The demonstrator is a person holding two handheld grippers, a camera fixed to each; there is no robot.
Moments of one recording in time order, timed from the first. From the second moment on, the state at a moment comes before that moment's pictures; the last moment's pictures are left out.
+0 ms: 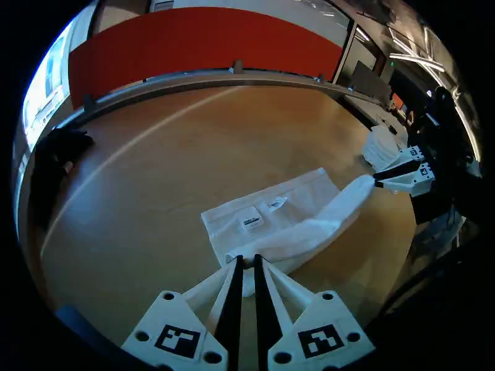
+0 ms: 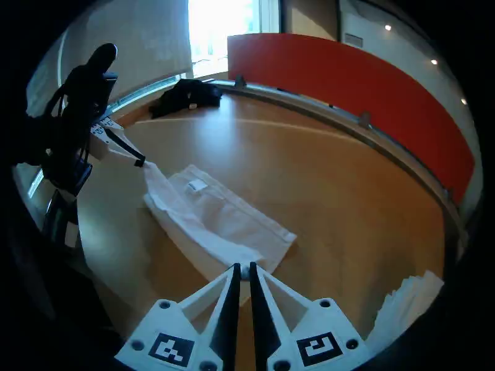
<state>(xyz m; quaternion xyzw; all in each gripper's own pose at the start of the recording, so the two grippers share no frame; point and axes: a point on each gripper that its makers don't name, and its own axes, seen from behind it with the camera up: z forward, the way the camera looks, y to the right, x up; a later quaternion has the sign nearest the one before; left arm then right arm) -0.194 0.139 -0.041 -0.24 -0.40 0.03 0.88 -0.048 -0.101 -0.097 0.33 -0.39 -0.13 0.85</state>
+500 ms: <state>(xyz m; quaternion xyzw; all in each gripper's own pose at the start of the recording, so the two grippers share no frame) -0.233 0.135 -0.008 -0.23 -0.42 0.02 0.88 -0.078 -0.105 -0.068 0.30 -0.40 -0.10 0.86</state>
